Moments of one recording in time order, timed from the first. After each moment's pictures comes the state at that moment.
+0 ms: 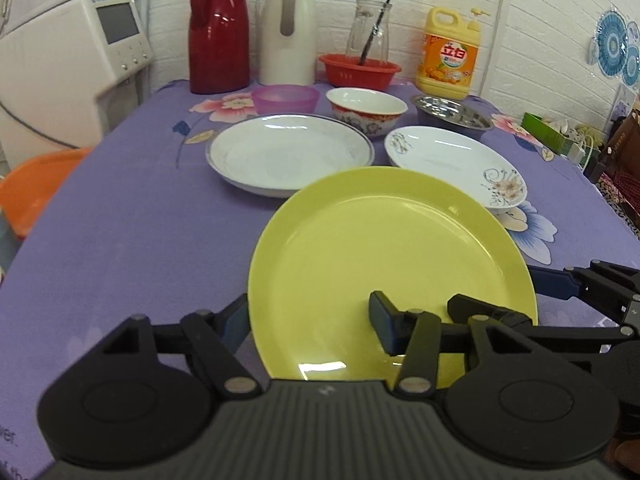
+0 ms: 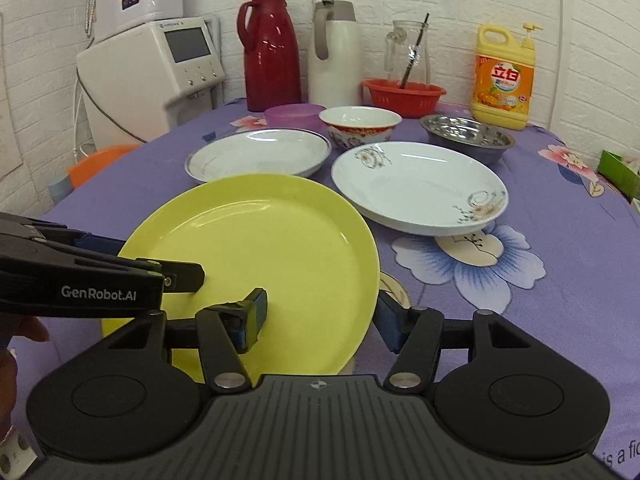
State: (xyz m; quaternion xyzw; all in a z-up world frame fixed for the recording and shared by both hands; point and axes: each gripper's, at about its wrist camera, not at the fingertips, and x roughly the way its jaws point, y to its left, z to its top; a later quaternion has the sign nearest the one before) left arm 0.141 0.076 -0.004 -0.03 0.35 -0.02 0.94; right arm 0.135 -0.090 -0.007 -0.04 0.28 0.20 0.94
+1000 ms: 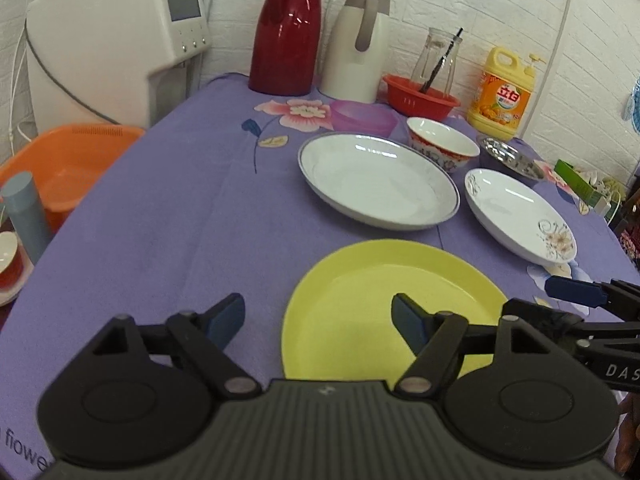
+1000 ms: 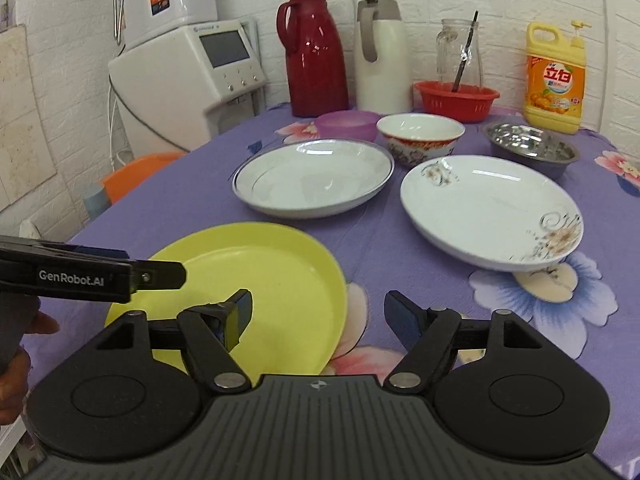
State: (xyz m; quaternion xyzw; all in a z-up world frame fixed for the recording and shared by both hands) left arm 0.158 0.155 -0.001 -0.10 0.33 0.01 0.94; right arm 0.170 -0.076 0.008 -0.01 0.28 0.25 0.93
